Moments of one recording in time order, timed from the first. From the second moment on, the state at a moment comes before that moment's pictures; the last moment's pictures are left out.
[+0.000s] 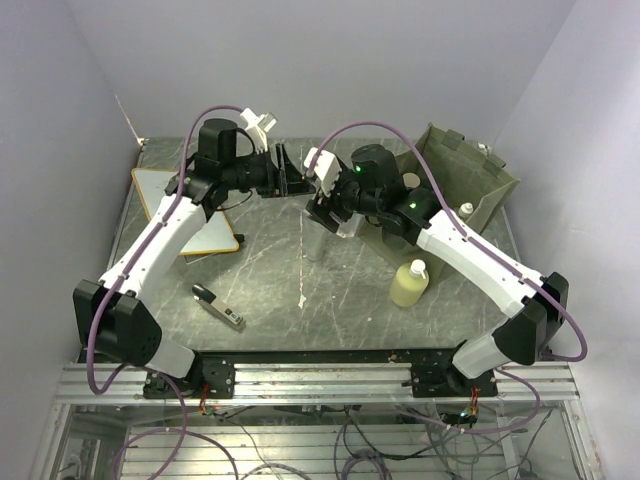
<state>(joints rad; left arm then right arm) -0.37 1.46 1.40 -0.36 0.76 -0.54 0.76 1.51 1.48 -0.45 -0.18 -0.45</state>
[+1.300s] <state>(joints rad) -0.46 1.51 1.90 -0.75 0.68 -0.08 0.58 1.24 1.44 -0.42 -0.37 -0.58</state>
